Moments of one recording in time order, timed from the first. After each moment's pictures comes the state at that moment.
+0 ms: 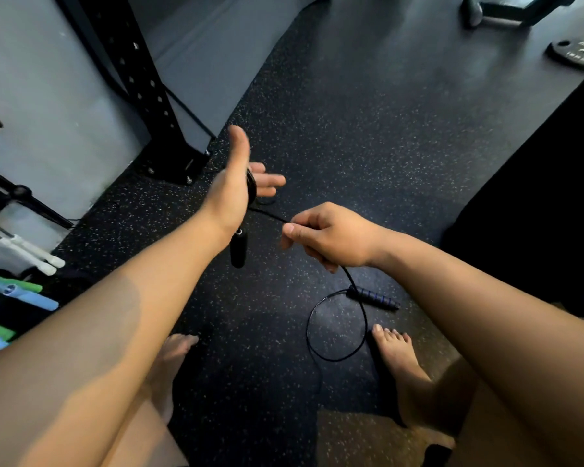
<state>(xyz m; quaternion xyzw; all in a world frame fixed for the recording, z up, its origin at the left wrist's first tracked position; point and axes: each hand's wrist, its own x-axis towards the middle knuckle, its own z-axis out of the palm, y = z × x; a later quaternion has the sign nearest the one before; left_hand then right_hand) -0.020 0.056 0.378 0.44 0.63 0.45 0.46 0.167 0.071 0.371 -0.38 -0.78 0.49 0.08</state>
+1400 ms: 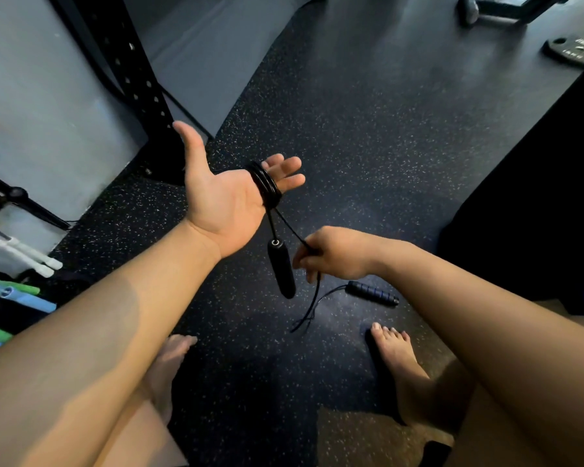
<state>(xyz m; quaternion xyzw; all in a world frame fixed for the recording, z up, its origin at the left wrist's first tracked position) -0.009 0.044 0.391 0.27 0.32 0.59 0.69 0.179 0.079 0.338 -0.39 -0.84 0.37 -0.08</state>
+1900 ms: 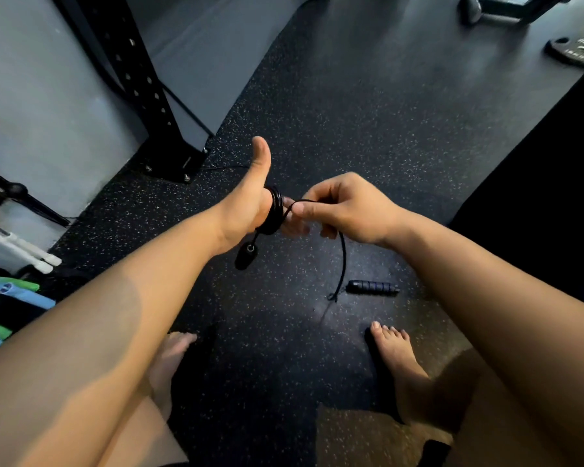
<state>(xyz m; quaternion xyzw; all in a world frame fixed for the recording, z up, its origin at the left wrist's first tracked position) -0.015 0.053 0.376 0.54 0.54 0.21 0.61 0.184 0.091 0.379 -0.37 -0.78 0.47 0.19</state>
